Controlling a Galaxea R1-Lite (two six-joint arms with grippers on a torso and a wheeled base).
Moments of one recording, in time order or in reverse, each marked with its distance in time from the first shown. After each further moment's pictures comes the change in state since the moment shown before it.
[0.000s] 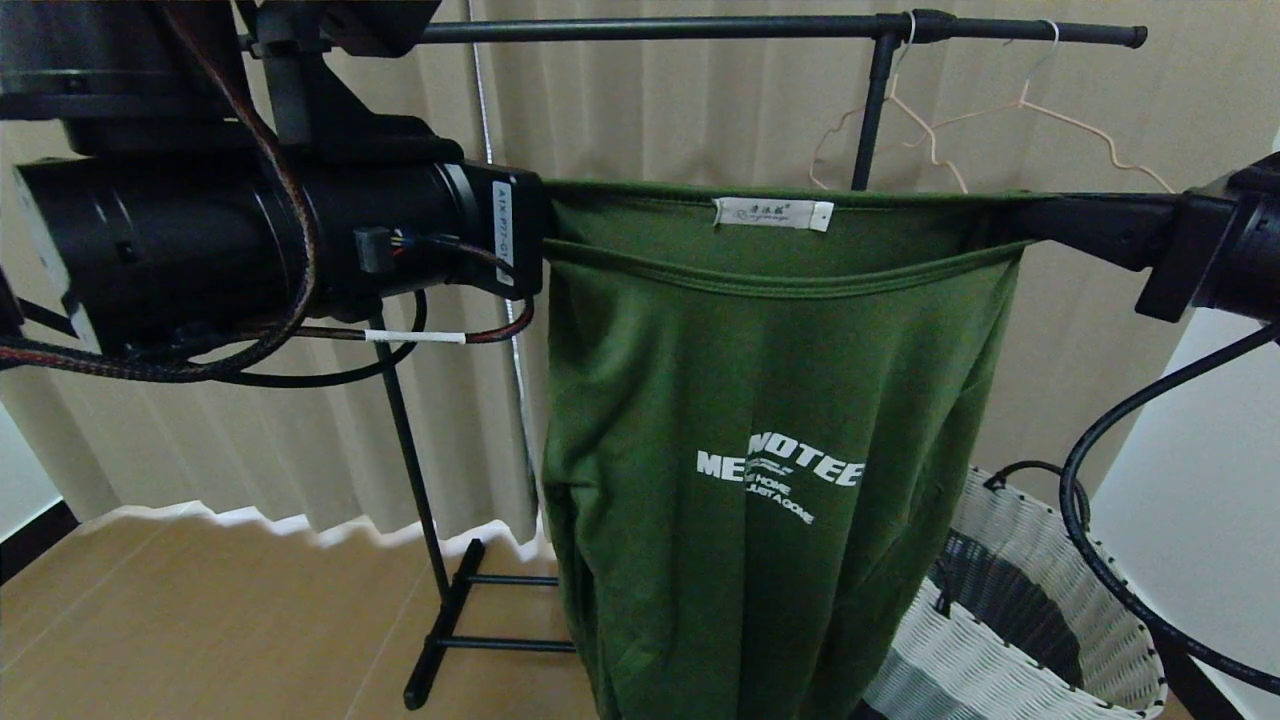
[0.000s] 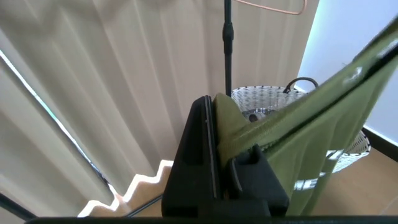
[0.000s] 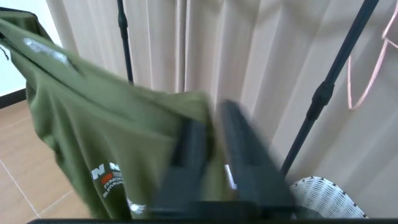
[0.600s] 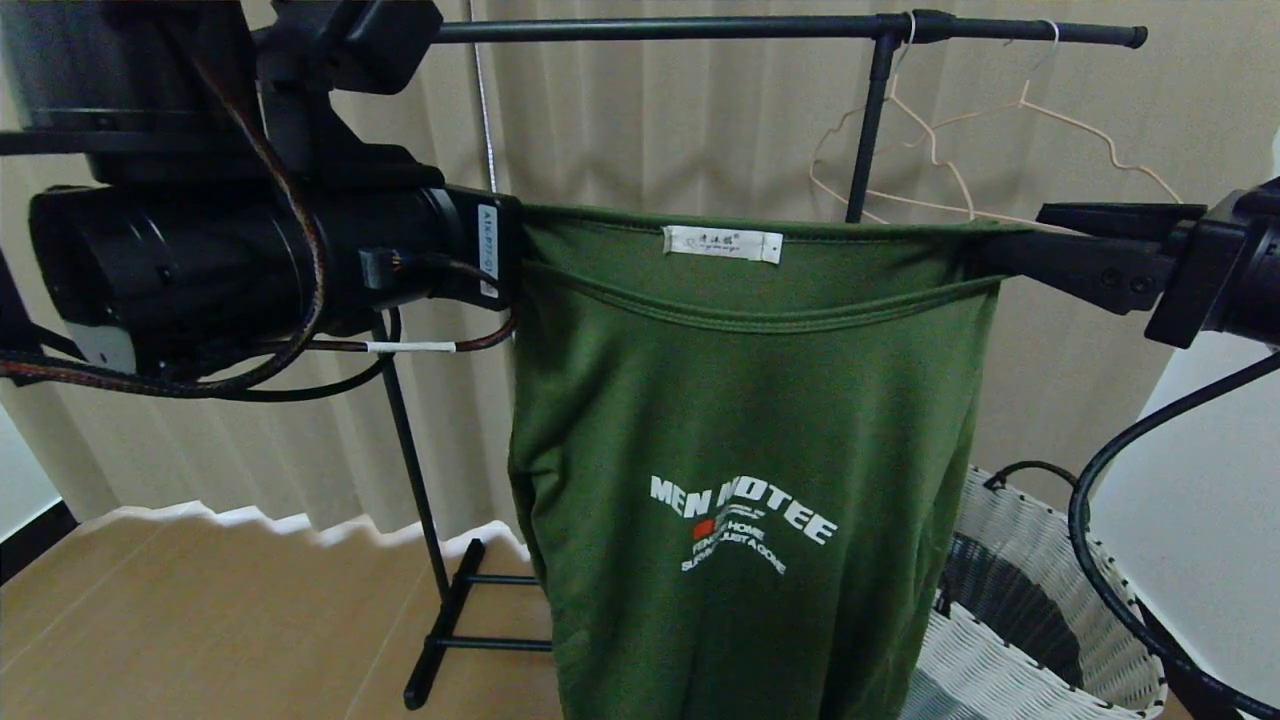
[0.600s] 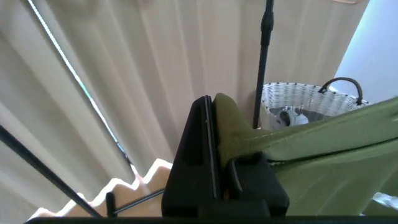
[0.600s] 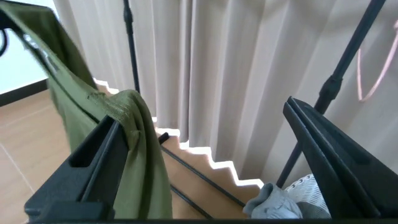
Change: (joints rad) left arm 0.030 0.003 0.030 0.001 0.124 -0.004; right arm 0.010 -0.027 0.044 -0.006 0.012 0.003
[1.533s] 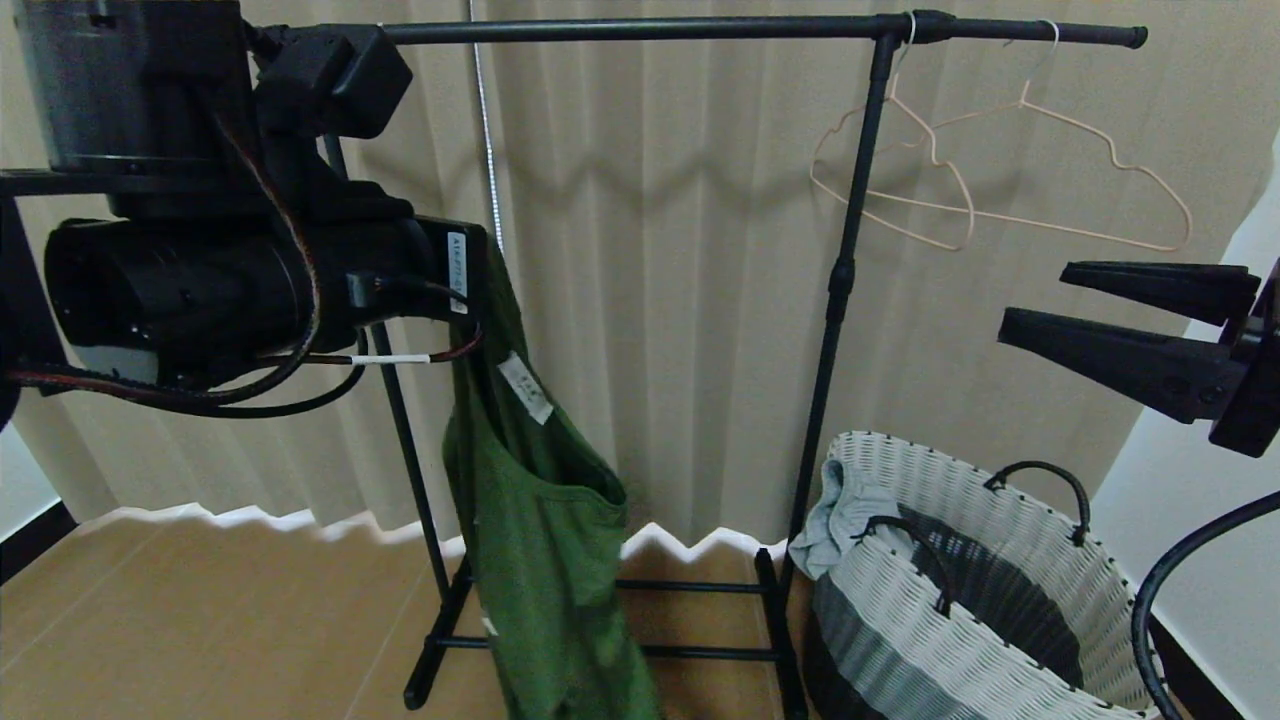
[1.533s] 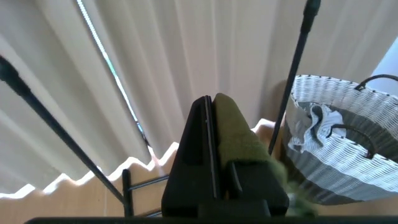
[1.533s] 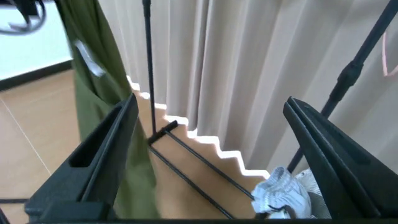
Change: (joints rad) left arm 0.073 0.002 0.046 0.002 0.043 -0.027; right arm 0.033 -0.118 0.147 0.014 0.023 -0.050
